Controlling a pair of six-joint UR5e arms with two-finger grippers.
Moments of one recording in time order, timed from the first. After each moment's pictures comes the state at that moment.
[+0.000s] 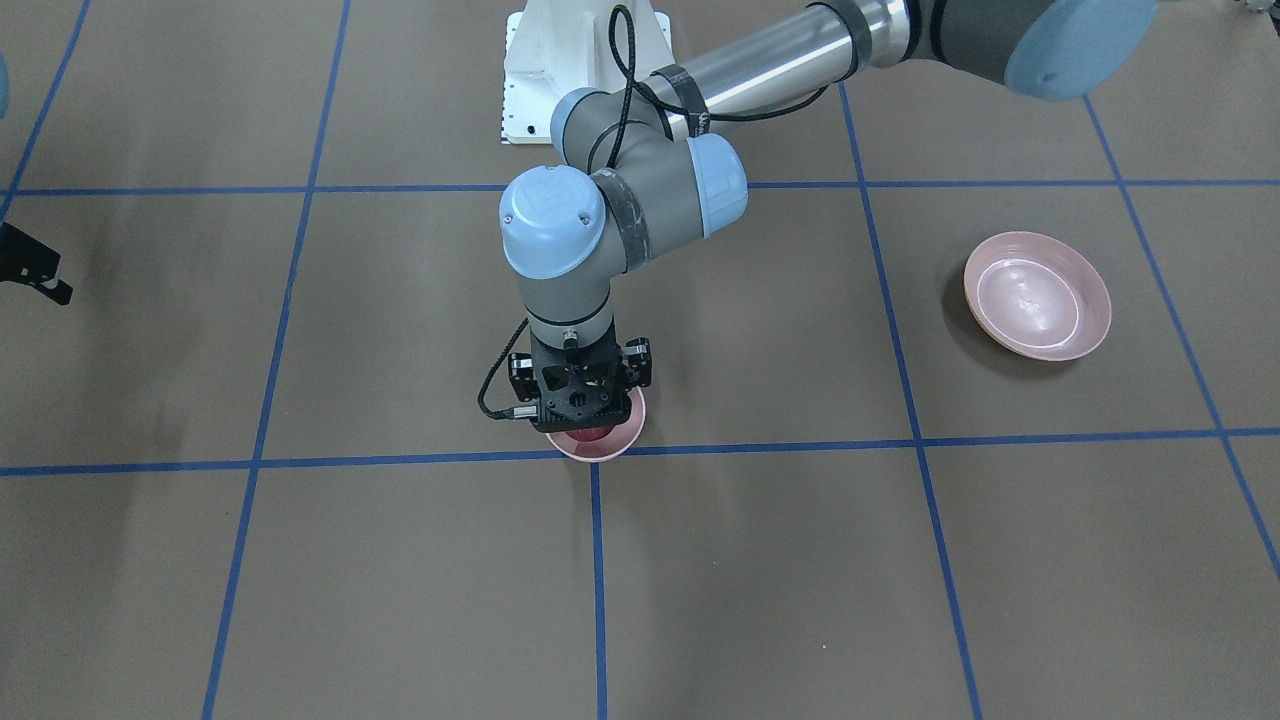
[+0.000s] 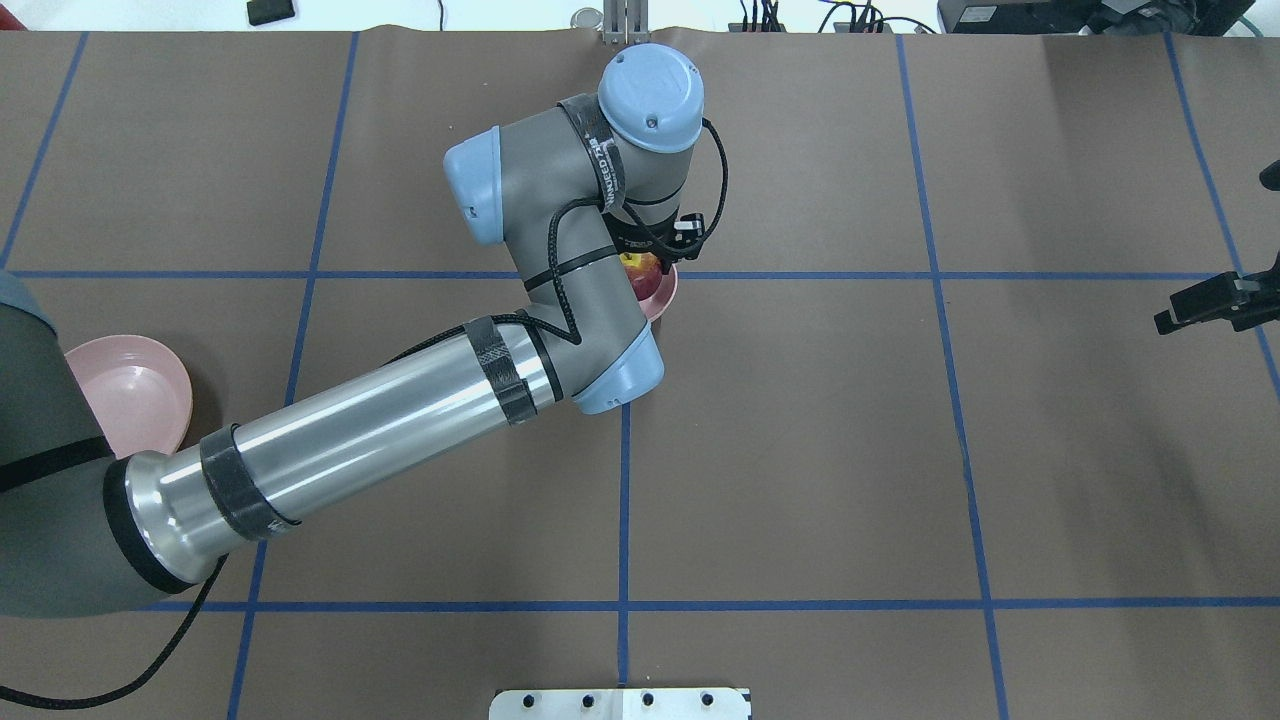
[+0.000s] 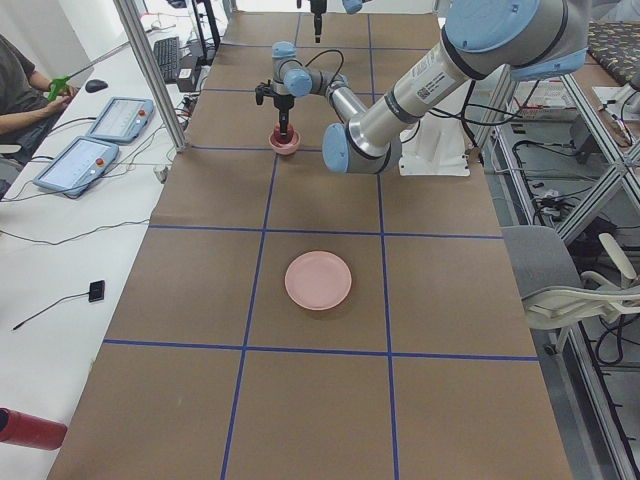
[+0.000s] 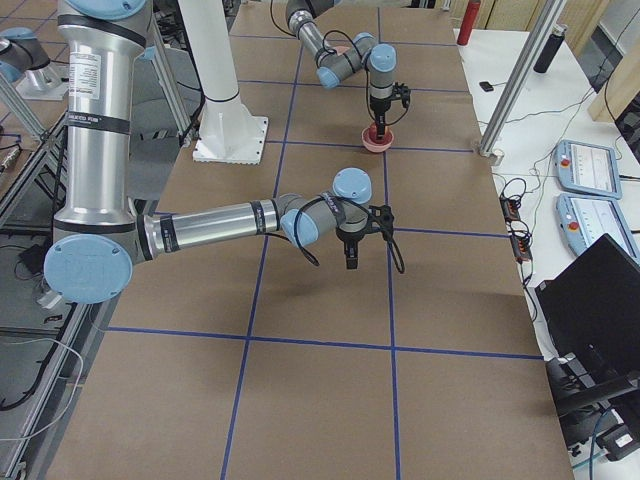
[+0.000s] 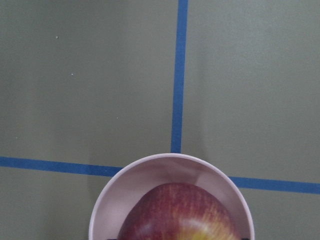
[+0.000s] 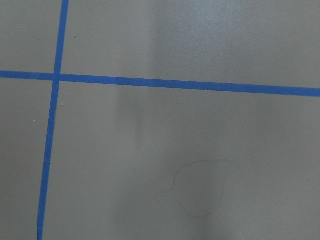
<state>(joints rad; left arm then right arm) -0.62 -2.70 -1.09 -1.63 -1.89 -1.18 1.18 -1.66 1.83 -1.22 2.35 0.56</state>
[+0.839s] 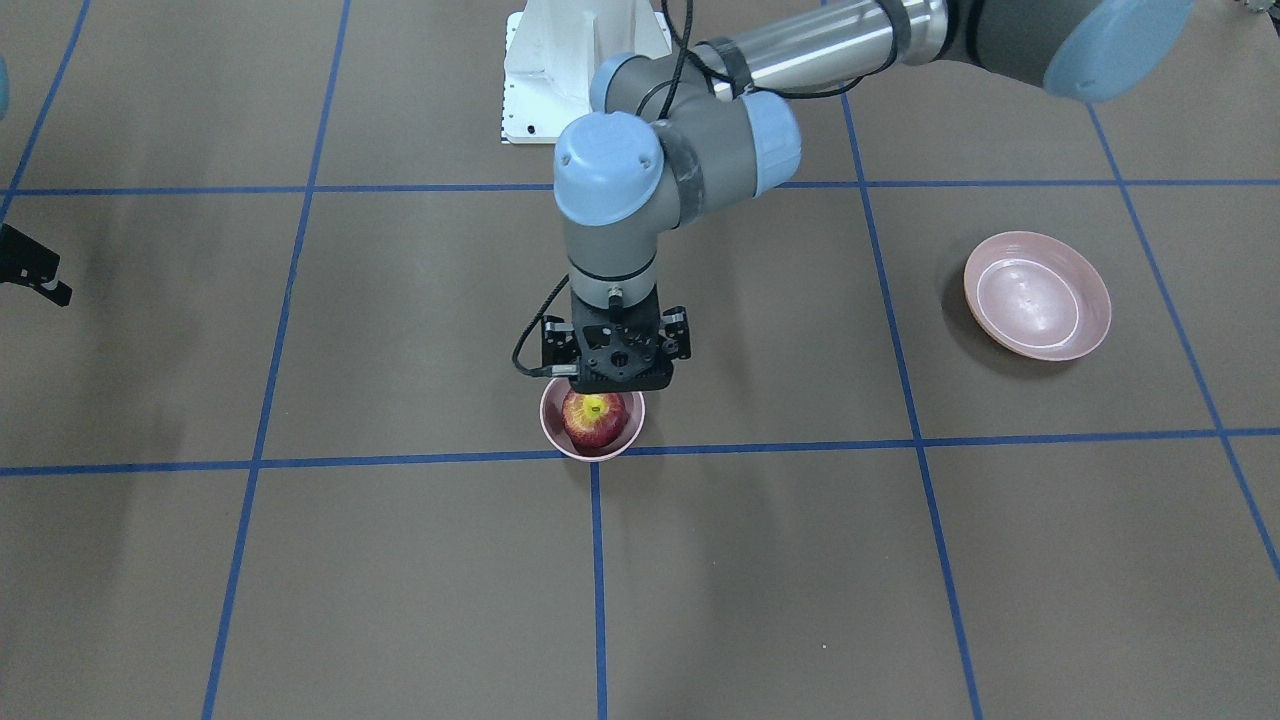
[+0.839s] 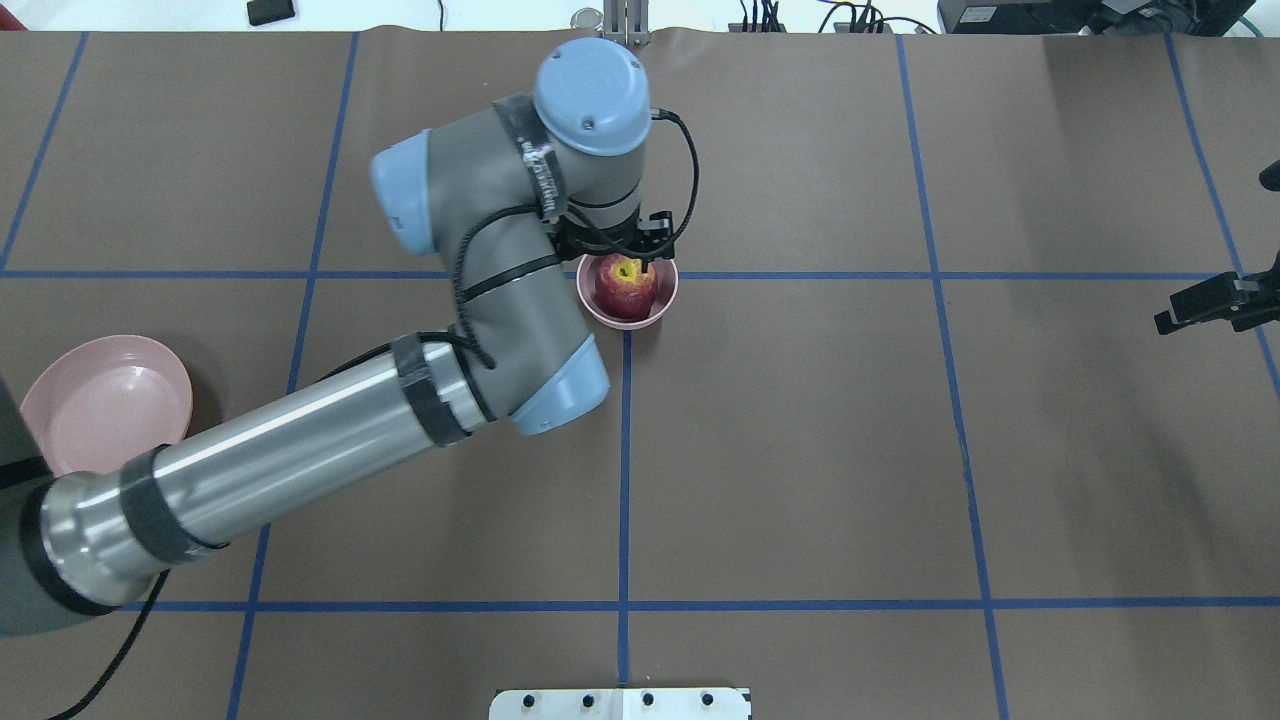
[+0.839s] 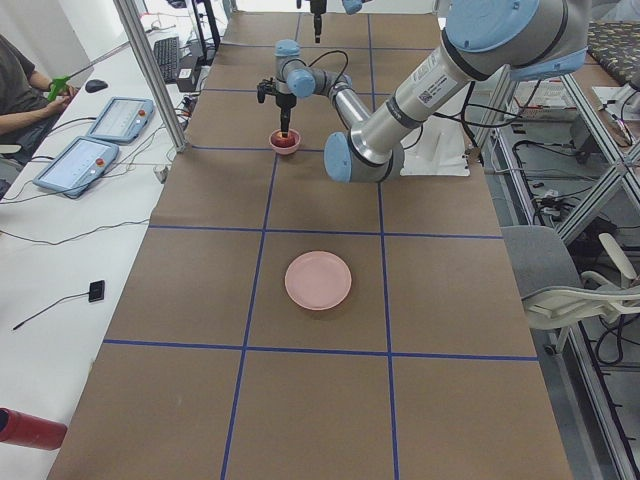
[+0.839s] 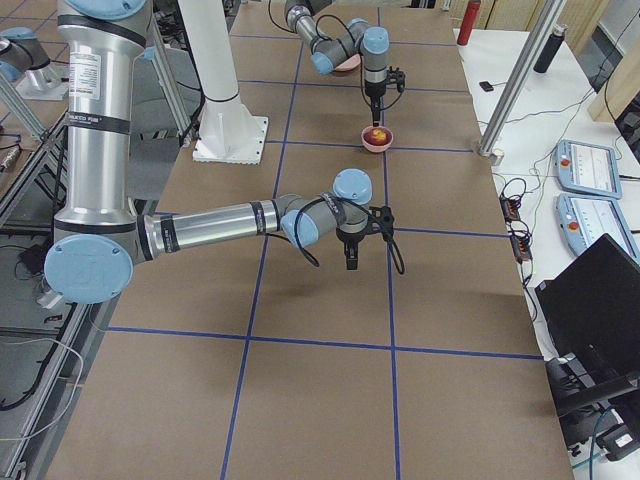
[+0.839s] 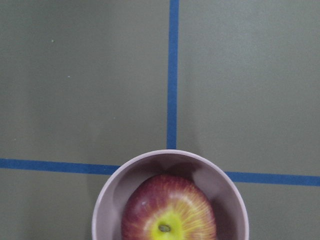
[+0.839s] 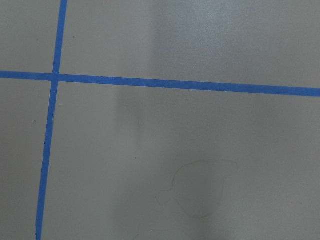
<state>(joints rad) -0.64 -2.49 -1.46 -1.51 -1.89 -1.11 1.18 -1.66 1.82 -1.22 2.35 0.56</state>
